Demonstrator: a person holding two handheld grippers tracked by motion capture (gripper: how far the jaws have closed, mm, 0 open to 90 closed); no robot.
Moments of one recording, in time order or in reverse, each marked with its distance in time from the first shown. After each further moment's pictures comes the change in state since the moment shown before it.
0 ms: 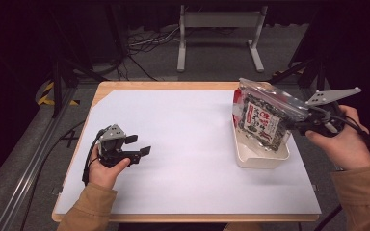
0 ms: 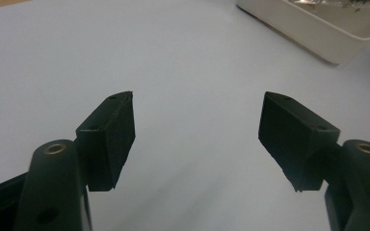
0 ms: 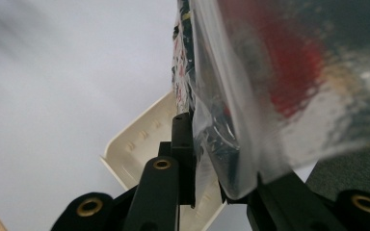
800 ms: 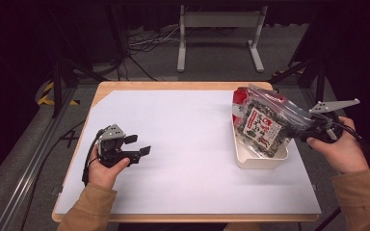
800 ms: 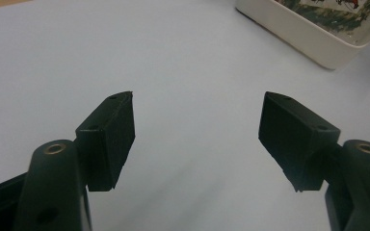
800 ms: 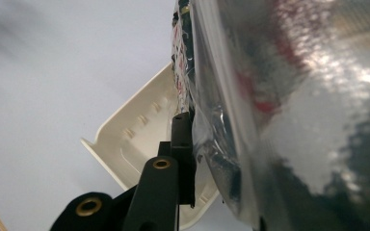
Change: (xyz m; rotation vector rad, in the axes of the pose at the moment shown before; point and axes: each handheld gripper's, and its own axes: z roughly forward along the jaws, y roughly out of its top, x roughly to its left) left arm -0.001 0.001 -0.001 -0.005 -0.008 -0.014; right arm -0.023 -0.043 0.023 -0.015 0.084 0.137
